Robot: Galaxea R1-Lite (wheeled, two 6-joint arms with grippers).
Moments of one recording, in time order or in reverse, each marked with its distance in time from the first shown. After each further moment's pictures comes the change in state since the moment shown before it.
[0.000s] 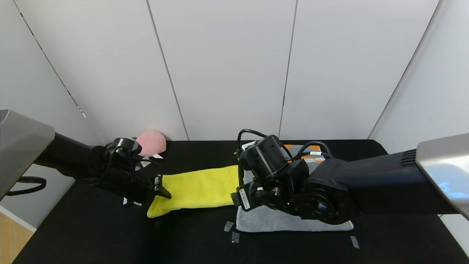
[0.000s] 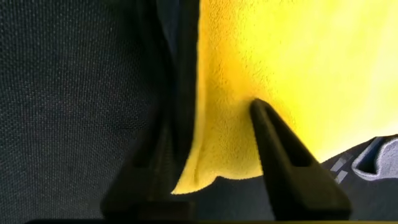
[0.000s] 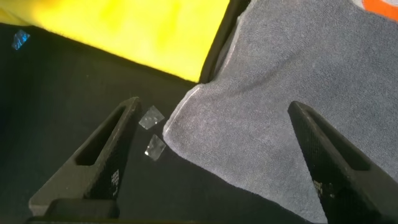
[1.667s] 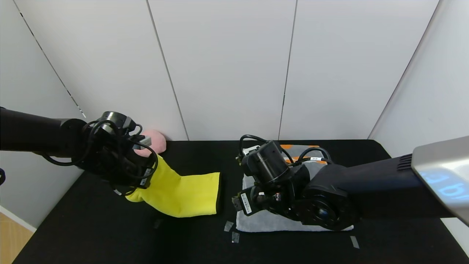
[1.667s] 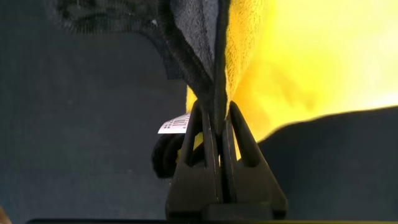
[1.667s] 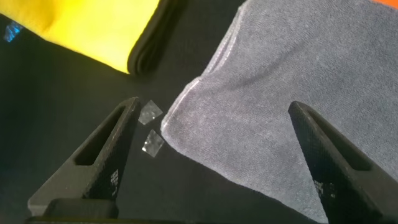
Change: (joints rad) left arm -0.071 -0.201 -0.054 0.160 0.304 0.377; right arm 0.001 0.000 0.047 -0.034 -0.001 0.001
